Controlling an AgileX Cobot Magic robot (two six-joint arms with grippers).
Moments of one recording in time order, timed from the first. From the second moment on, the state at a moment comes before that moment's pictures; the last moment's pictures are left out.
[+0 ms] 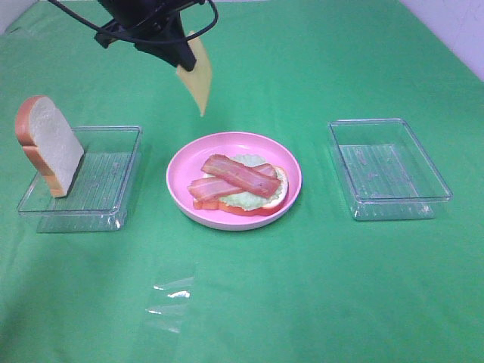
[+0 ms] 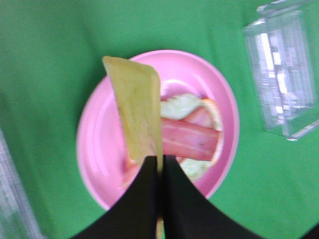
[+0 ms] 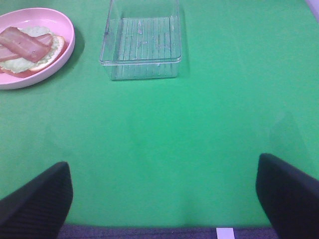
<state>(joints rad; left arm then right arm) -0.31 2.22 -2.14 -0.55 1.22 0.05 -0.06 0.00 -0.45 0.05 1.11 -0.06</state>
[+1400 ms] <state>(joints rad) -0.46 2.49 -2.14 -0.52 1.22 0.12 -0.06 0.00 -0.45 0.05 1.11 -0.06</state>
